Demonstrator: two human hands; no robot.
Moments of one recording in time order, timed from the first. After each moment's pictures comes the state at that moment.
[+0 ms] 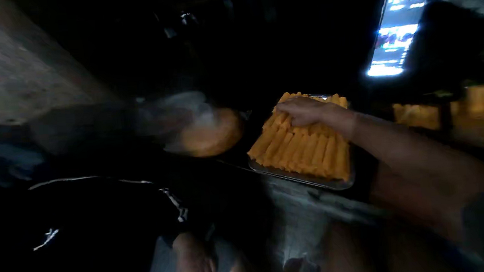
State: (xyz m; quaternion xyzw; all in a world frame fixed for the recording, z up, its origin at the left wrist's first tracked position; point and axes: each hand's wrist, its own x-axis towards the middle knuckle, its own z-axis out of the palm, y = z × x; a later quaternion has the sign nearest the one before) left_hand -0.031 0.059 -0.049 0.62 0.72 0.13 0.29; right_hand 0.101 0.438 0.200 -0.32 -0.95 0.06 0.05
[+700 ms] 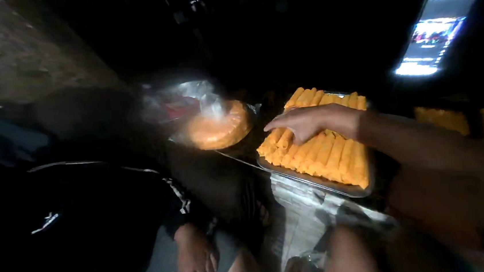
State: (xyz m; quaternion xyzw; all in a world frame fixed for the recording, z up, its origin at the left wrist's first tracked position) left_hand -0.031 0.068 -0.070 0.62 0.72 0.20 0.26; right_hand 0.058 0.408 0.213 -0.22 -0.96 0.15 -0.05
